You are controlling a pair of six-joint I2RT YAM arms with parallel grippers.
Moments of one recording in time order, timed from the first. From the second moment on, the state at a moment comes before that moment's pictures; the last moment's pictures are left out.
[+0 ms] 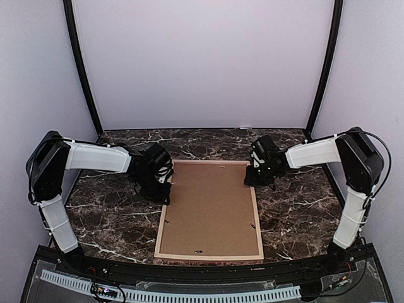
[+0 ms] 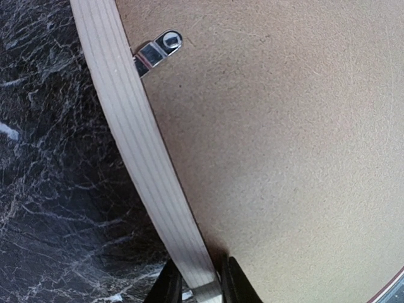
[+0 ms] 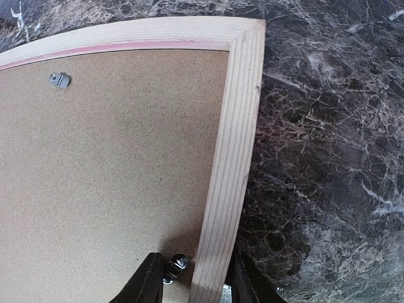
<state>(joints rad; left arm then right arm) -0.68 1.81 1.14 -0.63 0.13 -0.39 0.57 1.85 1.09 -0.29 -0.01 0.45</state>
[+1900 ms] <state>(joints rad) -0.68 1.81 1.14 -0.63 0.12 -0.41 0.49 1.91 1.14 -0.25 -0.14 0.37</state>
